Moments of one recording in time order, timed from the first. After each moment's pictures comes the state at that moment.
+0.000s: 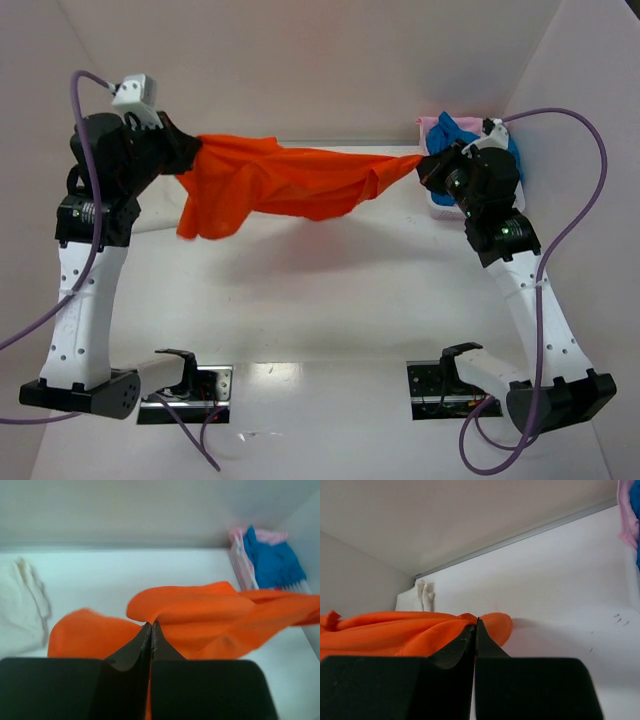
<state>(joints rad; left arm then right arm) -0.08 1.20 1.70 -0.67 0.19 -0.27 0.19 1.07 1.24 -0.33 -0.03 0.65</state>
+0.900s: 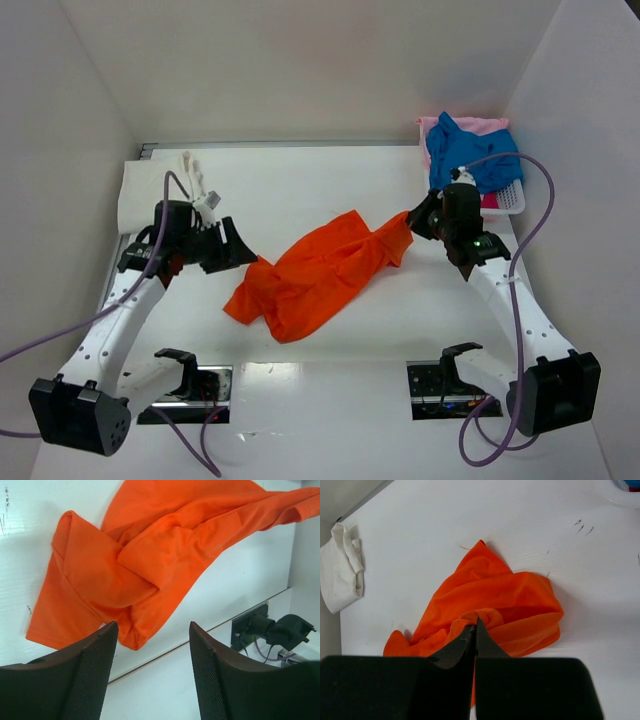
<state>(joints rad) -0.15 0.99 0.92 -0.72 0.47 -0.48 0.19 1.06 0.89 -0.34 -0.04 0.64</state>
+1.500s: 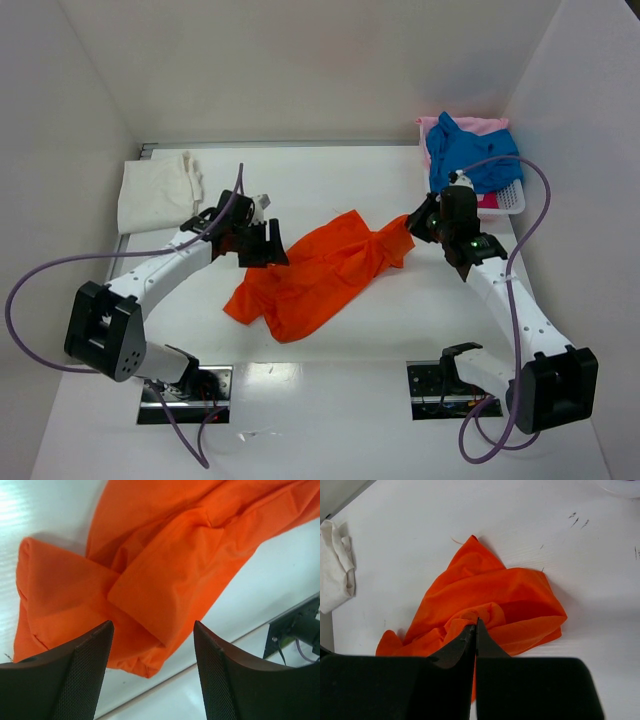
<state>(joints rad) -0.39 1.40 0.99 -0.56 0.32 -0.48 0.19 1.08 0.86 -0.33 -0.03 0.64</state>
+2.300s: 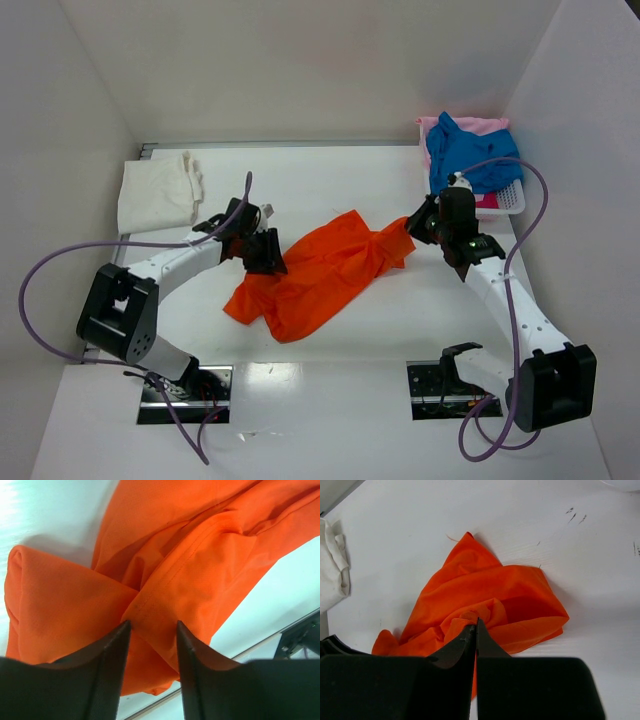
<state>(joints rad) -0.39 1.50 0.93 -0.46 0.32 -0.51 0.19 1.09 0.84 -0.32 -0.03 0.64</state>
